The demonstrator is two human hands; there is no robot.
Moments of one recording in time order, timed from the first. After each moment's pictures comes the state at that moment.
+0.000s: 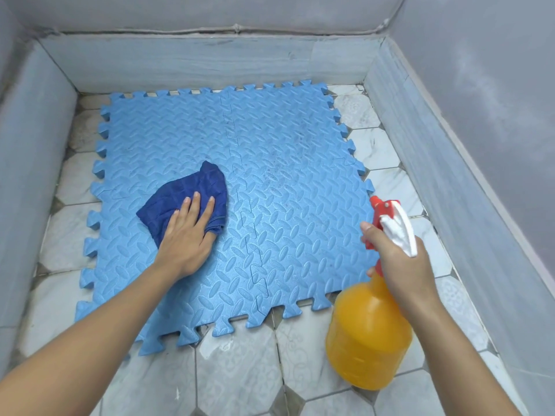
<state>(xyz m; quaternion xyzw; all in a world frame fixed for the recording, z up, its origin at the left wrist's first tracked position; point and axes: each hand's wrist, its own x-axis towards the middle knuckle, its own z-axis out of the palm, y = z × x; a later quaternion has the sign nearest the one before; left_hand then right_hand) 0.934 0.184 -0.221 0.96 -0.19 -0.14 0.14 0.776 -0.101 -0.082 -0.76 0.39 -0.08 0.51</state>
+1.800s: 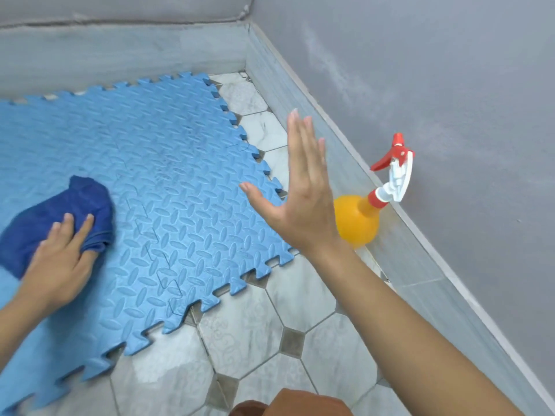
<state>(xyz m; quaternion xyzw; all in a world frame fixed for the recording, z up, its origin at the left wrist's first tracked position) 0.962 0.200 -0.244 0.96 -0.23 -0.09 0.12 0.780 -0.135 -0.060 -0.93 0.11 -0.30 0.16</state>
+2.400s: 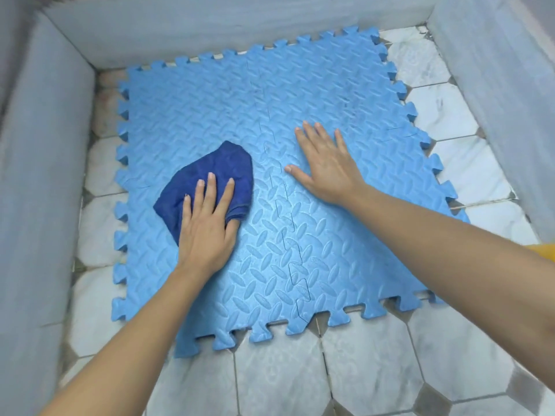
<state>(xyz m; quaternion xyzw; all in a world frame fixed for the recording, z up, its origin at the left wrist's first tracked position) 0.944 0.193 -0.230 0.98 -0.15 -0.07 0.10 0.981 -0.069 -0.221 -0.99 -0.04 0.02 0.11</state>
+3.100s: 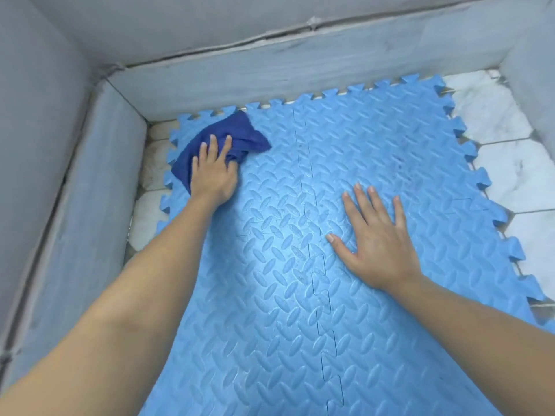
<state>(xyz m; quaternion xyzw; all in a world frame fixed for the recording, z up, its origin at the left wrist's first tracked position) 1.186 0.199 -0.222 0.99 -0.03 -0.08 0.09 0.987 -0.067 -0.224 -1.00 0.00 0.02 0.10</state>
